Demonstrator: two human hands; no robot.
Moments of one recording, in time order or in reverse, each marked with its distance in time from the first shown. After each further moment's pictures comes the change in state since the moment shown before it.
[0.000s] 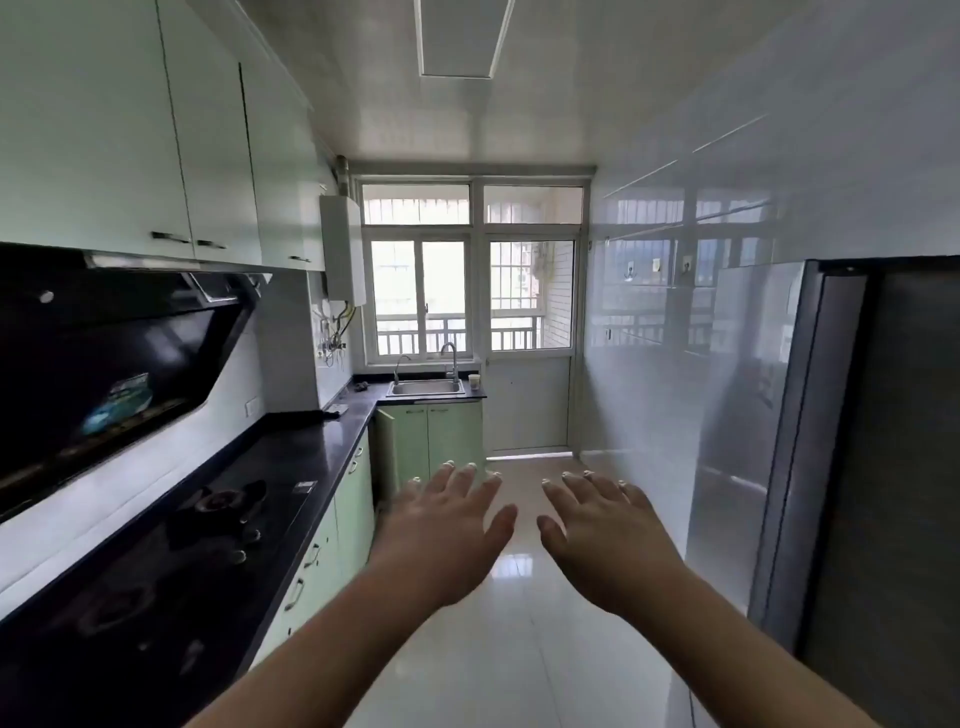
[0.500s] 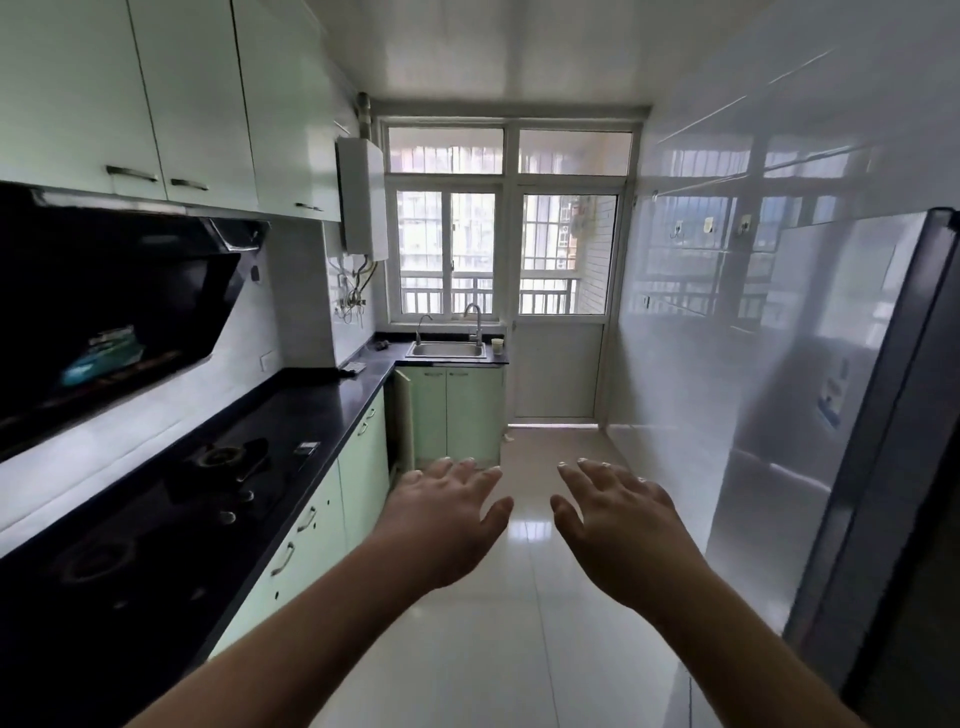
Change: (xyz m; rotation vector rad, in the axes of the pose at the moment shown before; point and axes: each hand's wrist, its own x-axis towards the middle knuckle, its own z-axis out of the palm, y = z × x) left_hand 0.106 0.029 0.042 -0.044 -0.087 -0.083; right_hand 0.092 0.095 0.034 0.098 -0.004 -0.057
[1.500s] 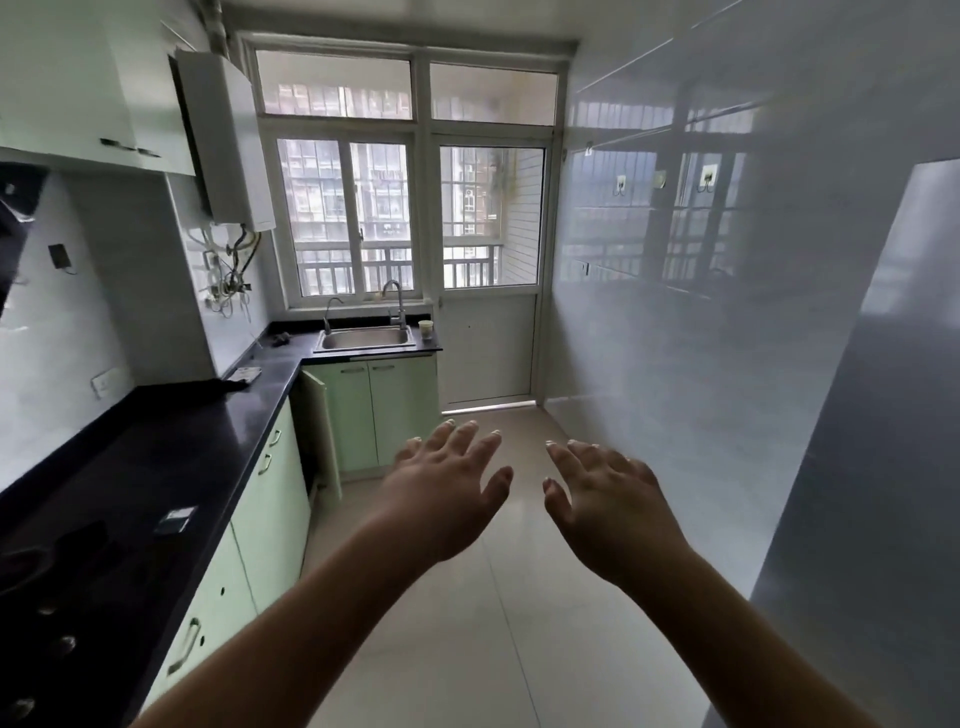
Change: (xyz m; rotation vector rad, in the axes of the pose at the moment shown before) left_hand 0.343 -0.135 0.075 -0.092 0.017 0.206; right_hand 0.326 0.033 0.123 -0.077 0.048 0.194
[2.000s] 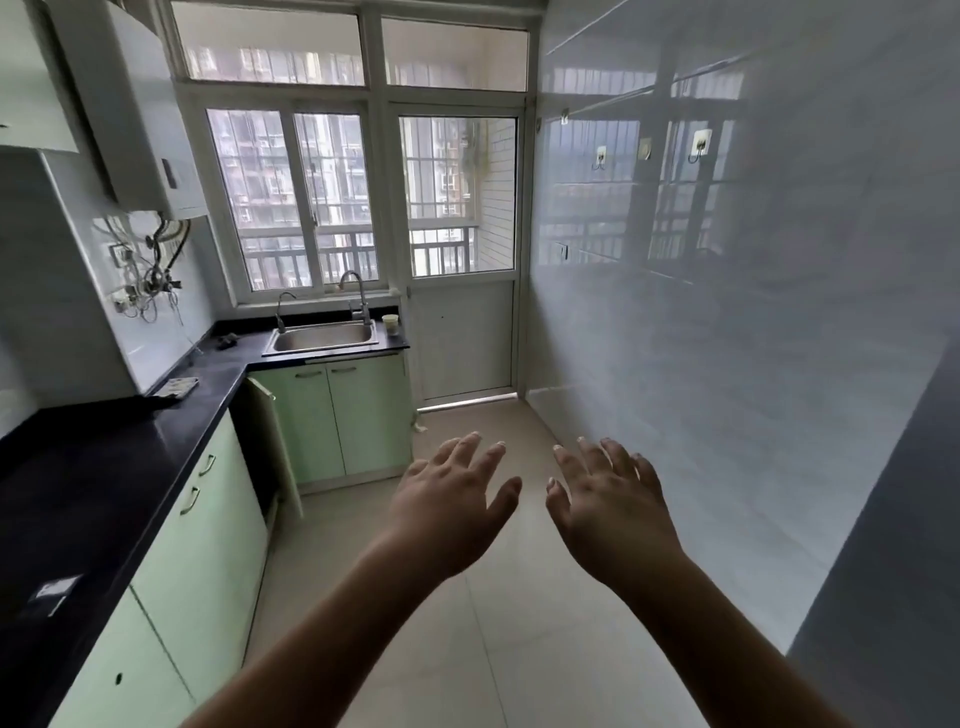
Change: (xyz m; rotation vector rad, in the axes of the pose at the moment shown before) left_hand 0.206 0.024 0.067 -0.059 -0.035 0.016; right_hand 0.169 0.117 0.060 -0.005 -0.044 0.118
